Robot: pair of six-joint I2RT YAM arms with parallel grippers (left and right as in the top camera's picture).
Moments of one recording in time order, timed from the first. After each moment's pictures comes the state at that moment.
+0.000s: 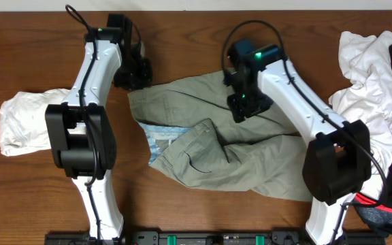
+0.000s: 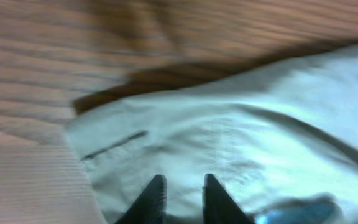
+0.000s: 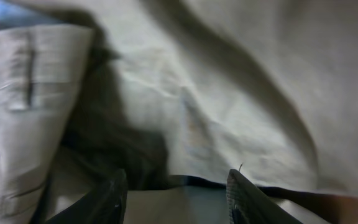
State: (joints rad) left arm -0.06 2.15 1.84 -1.16 0.25 -0.15; right arm 0.42 2.01 1.70 -1.29 -0.08 0.01
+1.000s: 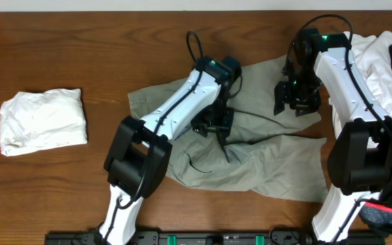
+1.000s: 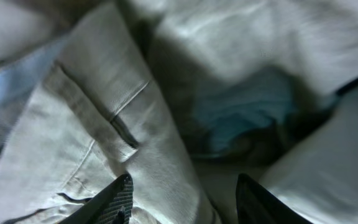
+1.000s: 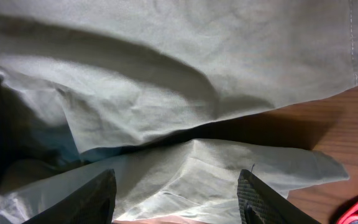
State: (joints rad) left arm -0.64 2.15 1.79 -1.37 0.25 -0.39; right arm 0.09 2.01 1.70 -1.41 -0.14 0.13
